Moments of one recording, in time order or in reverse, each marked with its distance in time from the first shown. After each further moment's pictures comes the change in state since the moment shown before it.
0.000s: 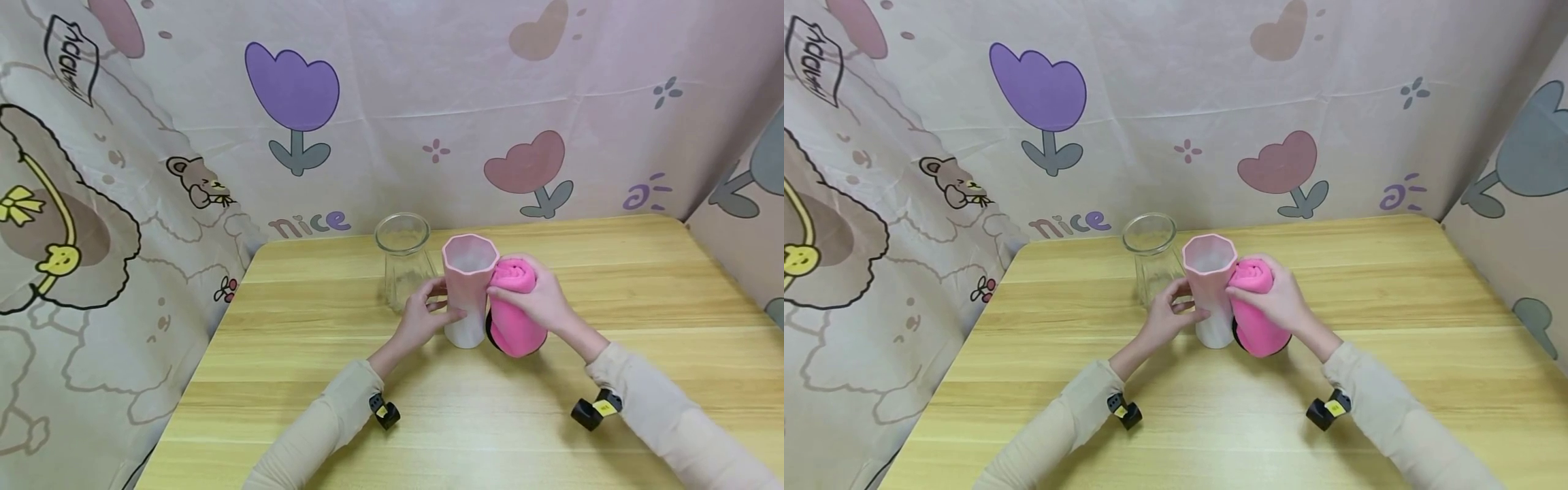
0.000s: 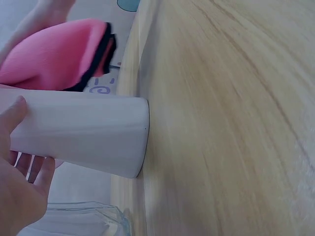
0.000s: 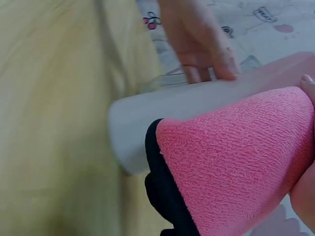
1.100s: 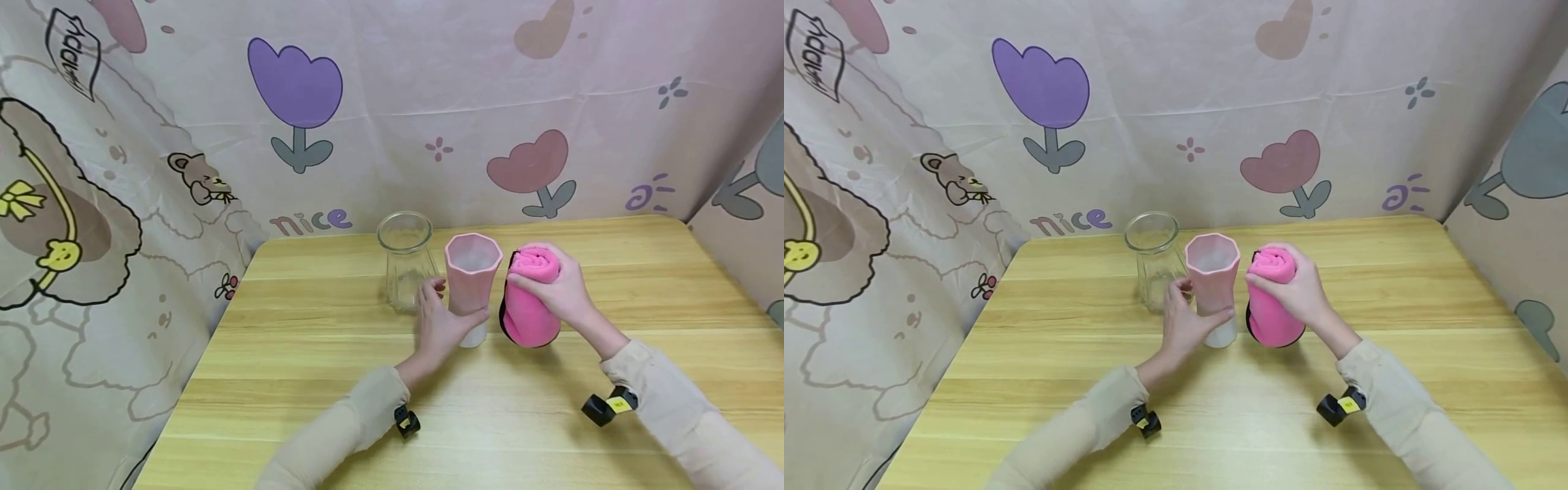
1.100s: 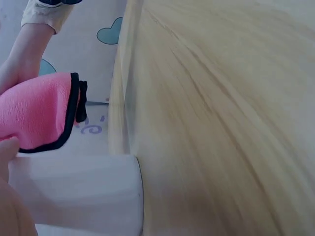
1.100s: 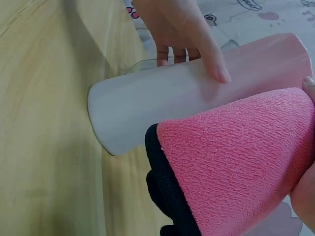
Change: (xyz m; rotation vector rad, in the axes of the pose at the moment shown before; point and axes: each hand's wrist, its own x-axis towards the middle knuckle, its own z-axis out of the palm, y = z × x) left_hand 0.001 -0.024 0.045 0.415 0.434 -0.027; right_hand 0.003 -0.003 -0.018 0.018 0.125 -0.056
